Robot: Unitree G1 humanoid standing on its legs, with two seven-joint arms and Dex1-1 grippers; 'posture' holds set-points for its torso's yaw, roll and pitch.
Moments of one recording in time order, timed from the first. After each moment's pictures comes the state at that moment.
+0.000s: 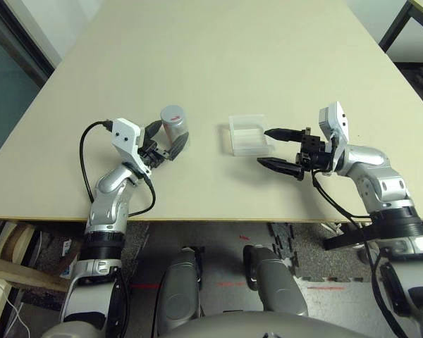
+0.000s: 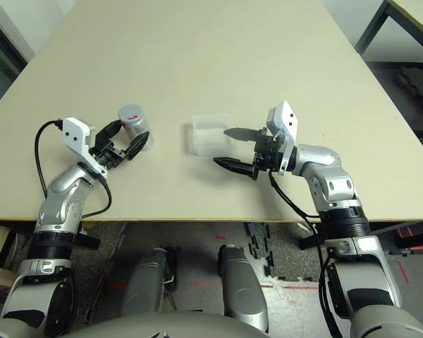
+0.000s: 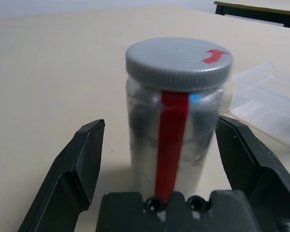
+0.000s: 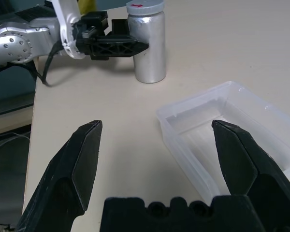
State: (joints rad) left arm -0.39 0.31 0.13 0.32 -0.30 -0.03 -0.64; right arm -0.48 -0.49 0.03 0.21 0.42 0.21 1.18
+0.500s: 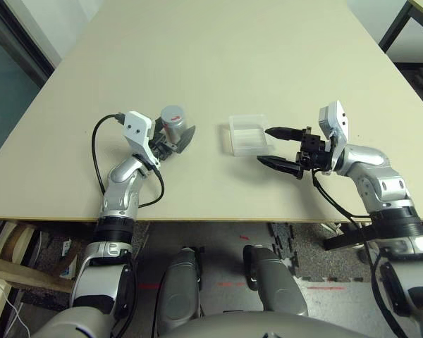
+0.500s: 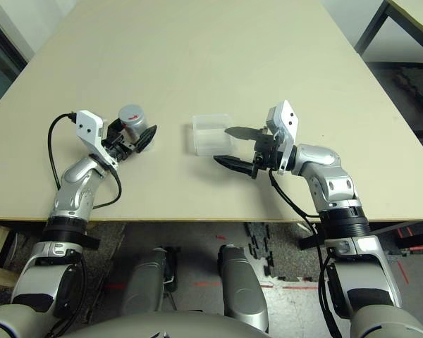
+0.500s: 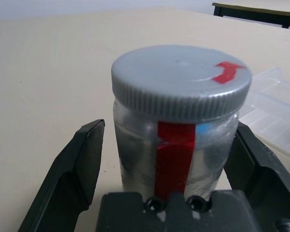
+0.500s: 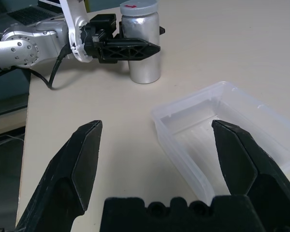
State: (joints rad) left arm -0.48 0.28 0.11 0.46 -0.27 -0.10 -0.64; right arm -0.48 -0.49 0.03 0.21 0.42 0.21 1.15
